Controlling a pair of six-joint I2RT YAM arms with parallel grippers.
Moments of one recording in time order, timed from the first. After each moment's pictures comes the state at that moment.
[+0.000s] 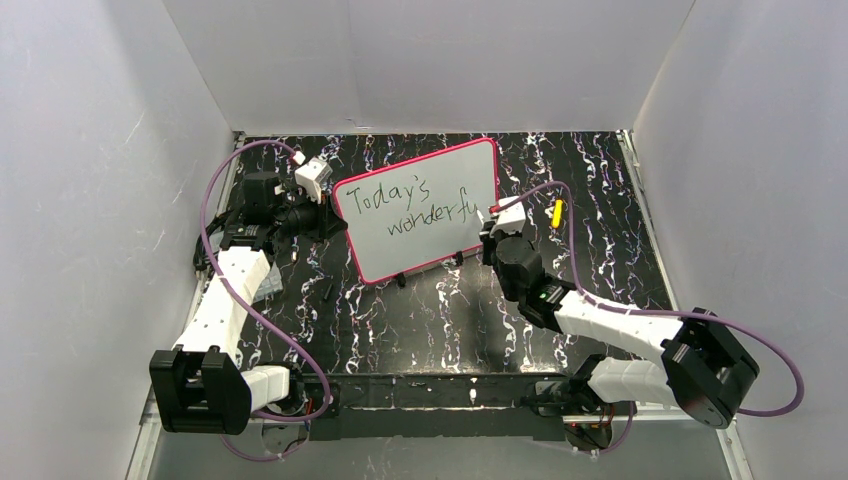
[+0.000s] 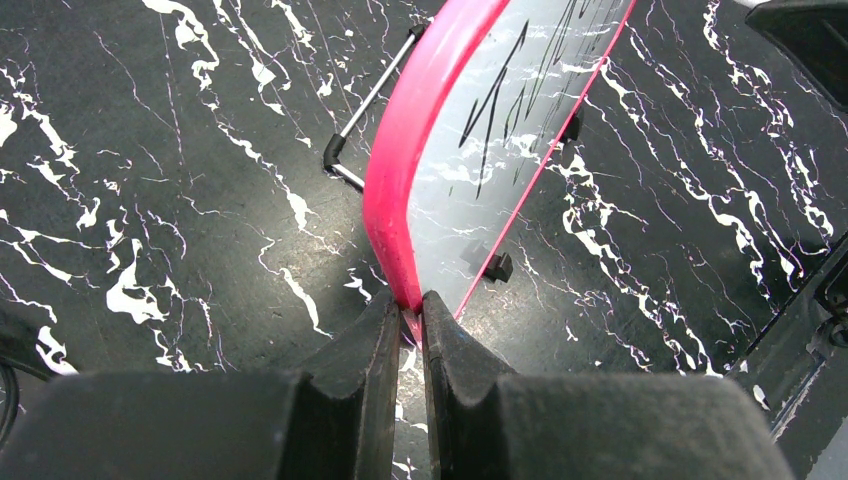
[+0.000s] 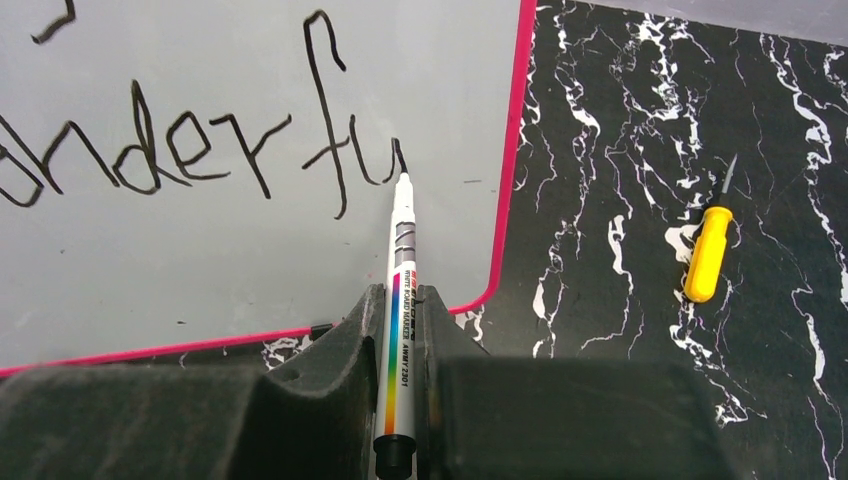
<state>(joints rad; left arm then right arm) -0.05 1.19 0.96 -0.43 0.65 0.14 0.85 1.19 0.55 0.41 0.61 0.11</state>
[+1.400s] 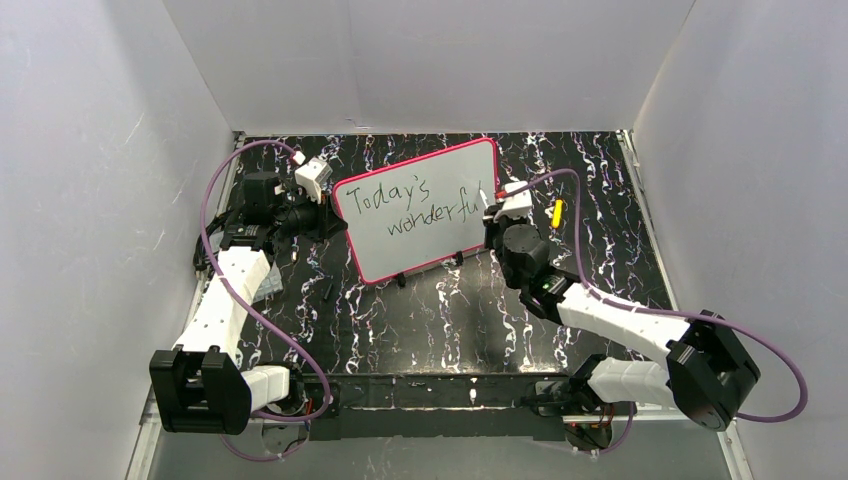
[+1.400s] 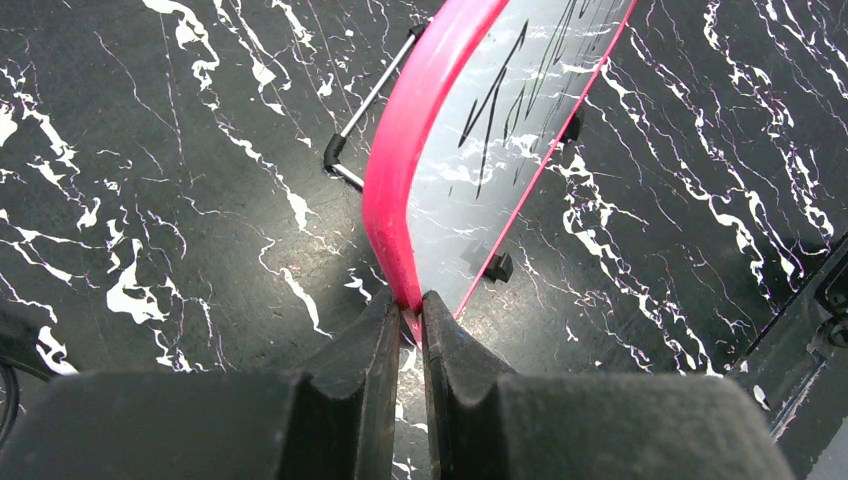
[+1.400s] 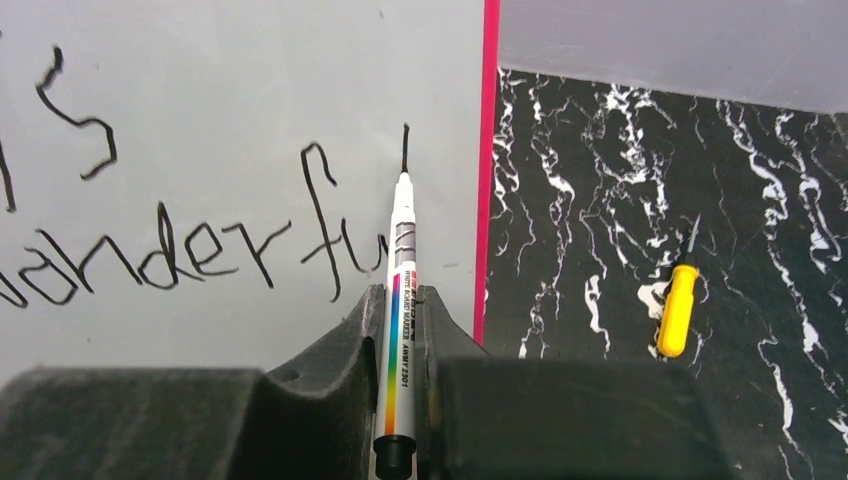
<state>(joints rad) -0.05 1.19 0.96 -0.43 0.65 0.14 0.81 1.18 0.63 0.44 0.60 0.05</state>
